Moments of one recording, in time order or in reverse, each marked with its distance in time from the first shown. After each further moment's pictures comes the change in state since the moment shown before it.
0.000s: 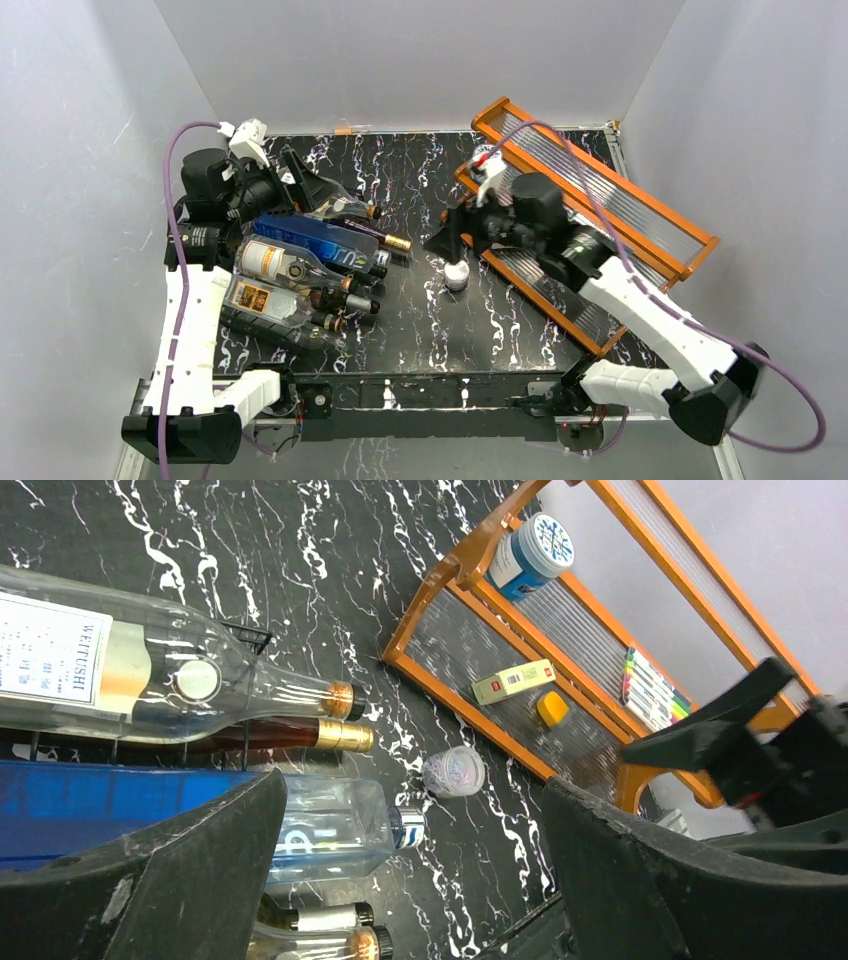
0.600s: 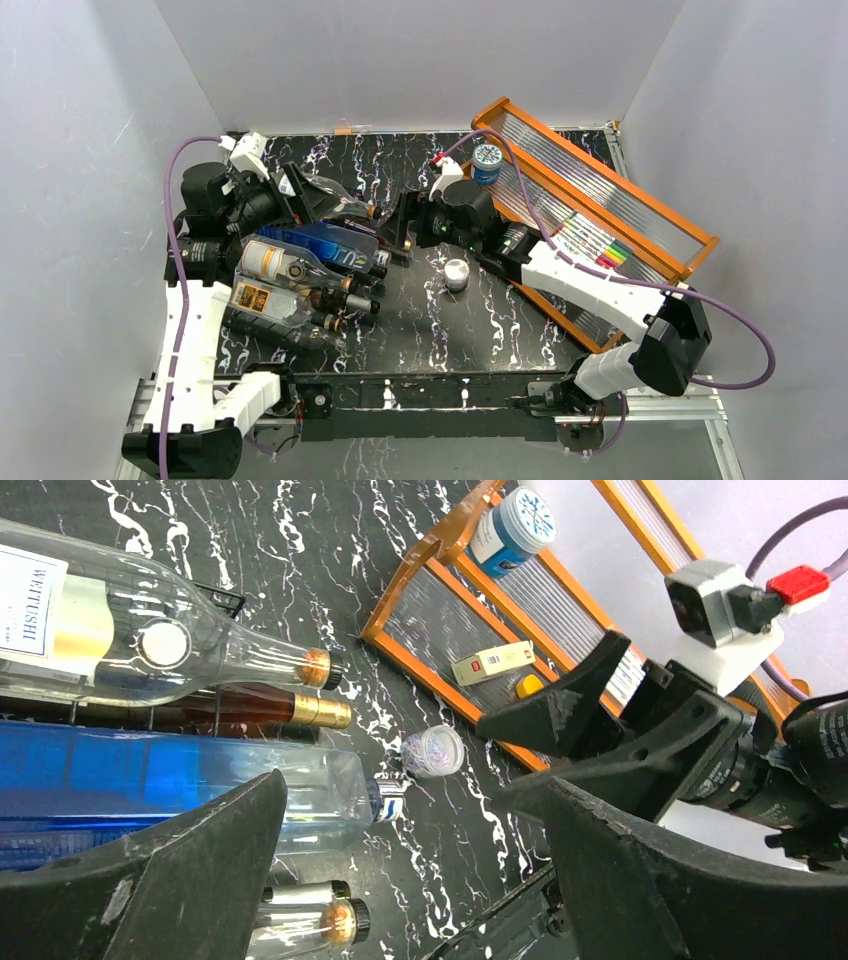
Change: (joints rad) left arm 0.000 -0.064 -0.072 -0.010 0.033 -0.038; right arm 0.197 0.323 0.010 0.272 0.298 0.340
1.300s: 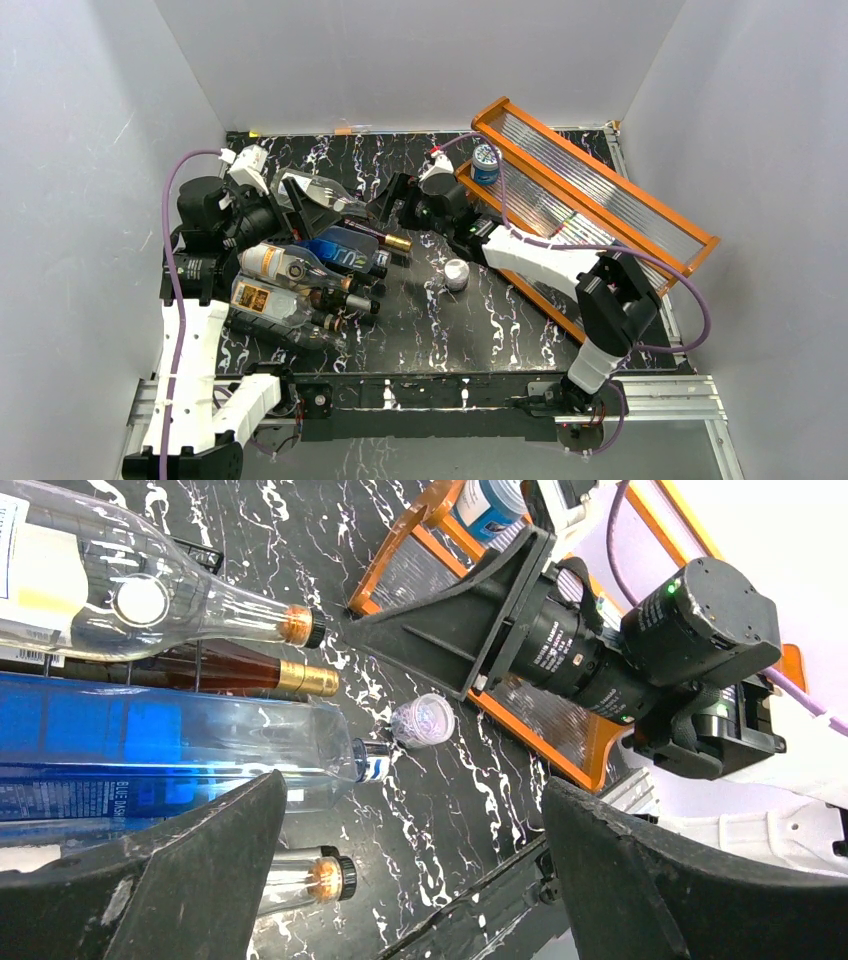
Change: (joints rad) left arm 0.000 -0.087 -0.031 -0.065 0.030 0.013; right arm -0.058 0.272 0.038 0.274 0.081 0.188
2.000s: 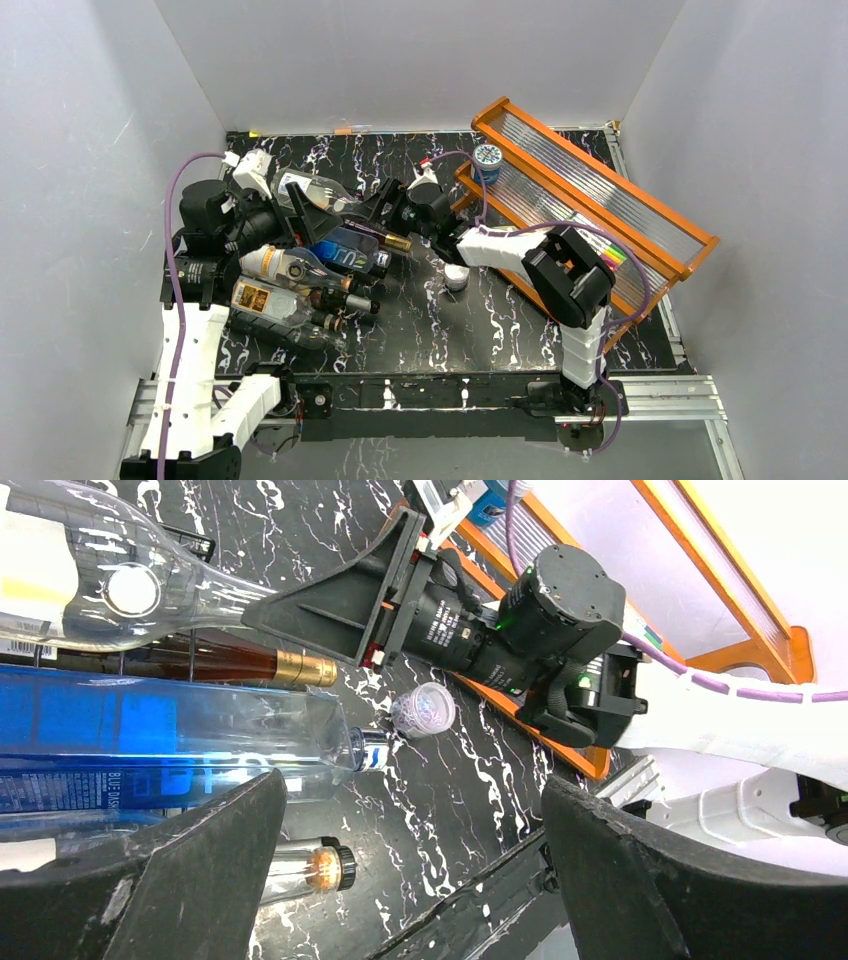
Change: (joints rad) left arm -0.019 -0.017 -0.011 -0.020 -0.005 0.017; right arm -0.024 0.245 0.015 0.280 -0.095 0.167
